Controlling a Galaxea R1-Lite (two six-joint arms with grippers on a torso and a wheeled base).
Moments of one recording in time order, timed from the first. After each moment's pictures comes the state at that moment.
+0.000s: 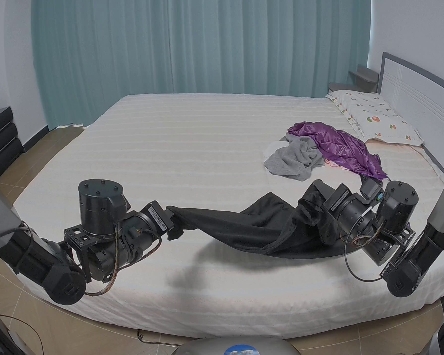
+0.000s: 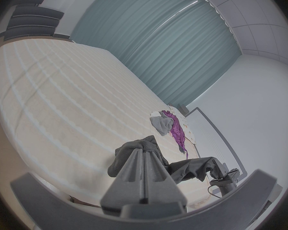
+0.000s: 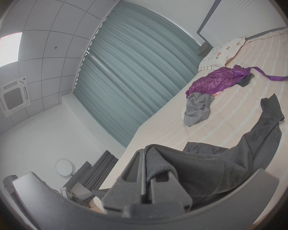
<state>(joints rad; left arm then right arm) -0.52 1.82 -0.57 -0.92 0.13 -0.87 0.45 1.98 -0.46 -1.54 -0.10 0.78</state>
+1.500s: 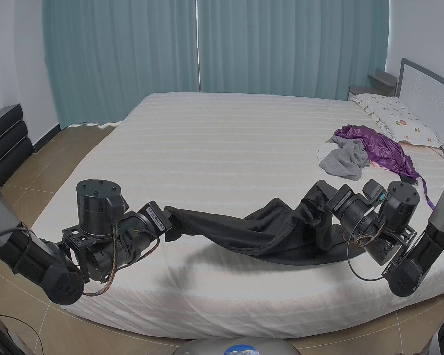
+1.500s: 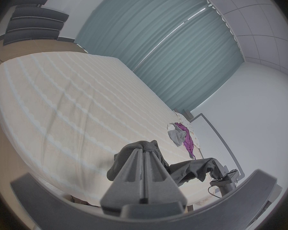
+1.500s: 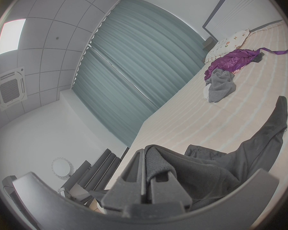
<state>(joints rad) -0.51 1.82 -0.57 -0.92 0.13 -0.87 0.43 1.98 -0.45 -1.54 -0.10 0.78</state>
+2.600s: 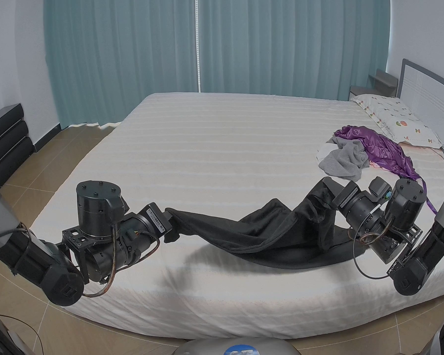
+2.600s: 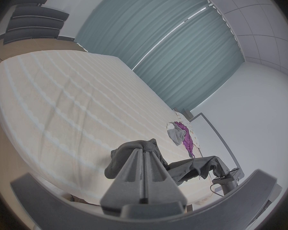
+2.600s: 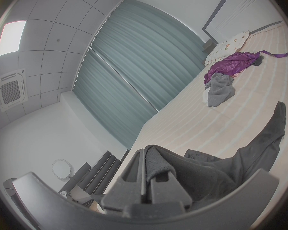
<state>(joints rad) -0.52 1.81 -0.56 -0.92 0.12 -0.87 0.41 1.95 -0.43 -1.54 -0.10 0.78</state>
